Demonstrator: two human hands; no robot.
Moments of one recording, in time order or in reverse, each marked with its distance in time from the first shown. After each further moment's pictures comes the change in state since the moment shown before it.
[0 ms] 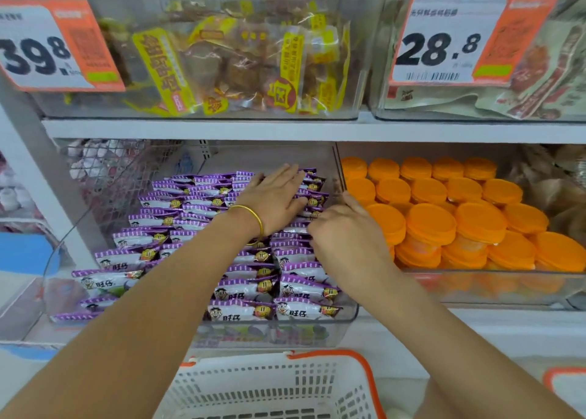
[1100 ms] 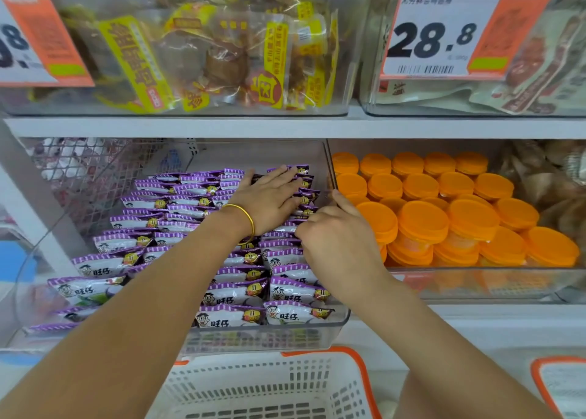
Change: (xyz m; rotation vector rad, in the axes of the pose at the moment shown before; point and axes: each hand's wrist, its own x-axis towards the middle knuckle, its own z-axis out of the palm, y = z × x) left_hand 0.012 0.001 0.007 -0.018 0.002 0.048; right_hand -0.002 0.003 0.014 -0.011 0.121 0.018
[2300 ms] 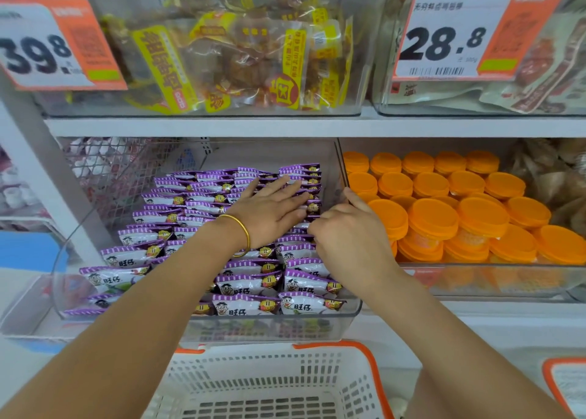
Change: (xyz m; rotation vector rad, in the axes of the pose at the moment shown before) left_hand -0.039 -0.002 -0.004 -0.006 -0.100 0.029; right_hand -0.002 0.001 0.000 0.006 0.003 -0.038
